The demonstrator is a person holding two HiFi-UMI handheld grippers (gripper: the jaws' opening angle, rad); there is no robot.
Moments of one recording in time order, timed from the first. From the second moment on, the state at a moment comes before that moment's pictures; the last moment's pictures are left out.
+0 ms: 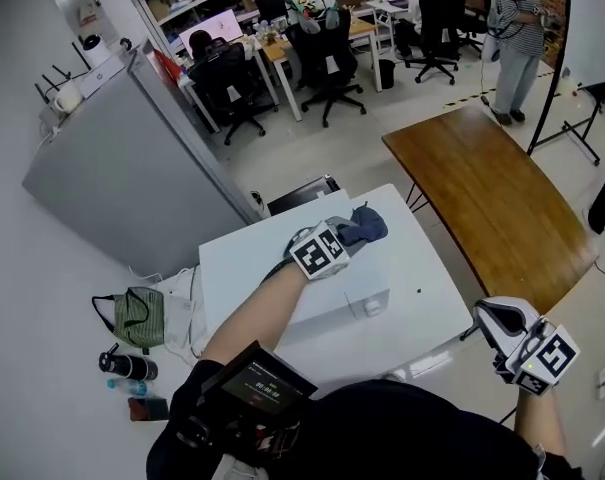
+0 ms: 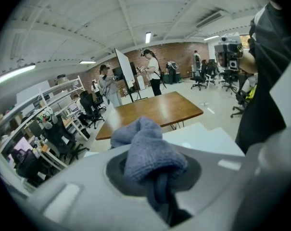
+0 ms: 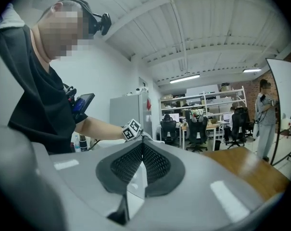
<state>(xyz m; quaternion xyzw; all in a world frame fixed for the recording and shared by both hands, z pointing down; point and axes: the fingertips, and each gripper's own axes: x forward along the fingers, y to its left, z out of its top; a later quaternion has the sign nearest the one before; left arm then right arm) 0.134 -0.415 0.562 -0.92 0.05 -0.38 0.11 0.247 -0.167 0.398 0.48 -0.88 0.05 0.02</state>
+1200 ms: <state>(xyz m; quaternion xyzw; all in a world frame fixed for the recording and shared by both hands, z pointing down) -0.043 -0.357 0.561 -0.91 0.05 -0.39 0.10 0.145 -0.209 0.380 0.40 -0.92 0.02 0.01</state>
